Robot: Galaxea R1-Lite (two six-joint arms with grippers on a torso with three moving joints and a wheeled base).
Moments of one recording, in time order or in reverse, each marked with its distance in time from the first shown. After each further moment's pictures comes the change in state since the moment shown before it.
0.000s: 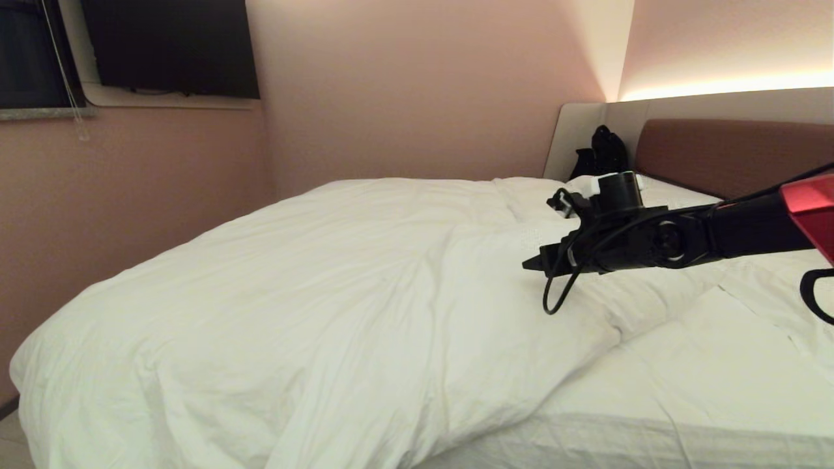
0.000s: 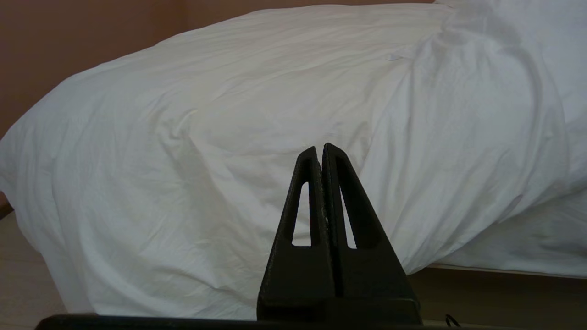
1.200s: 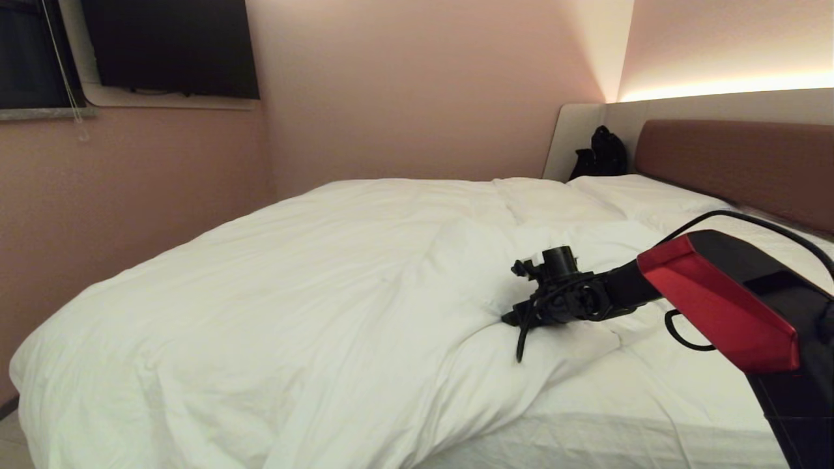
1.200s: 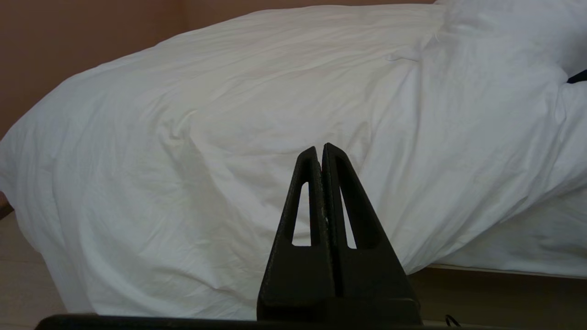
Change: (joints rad) left arm 0.000 0.000 0.000 0.000 0.000 0.001; right arm 0.011 0.393 -0.090 -0.116 -0.125 -0.067
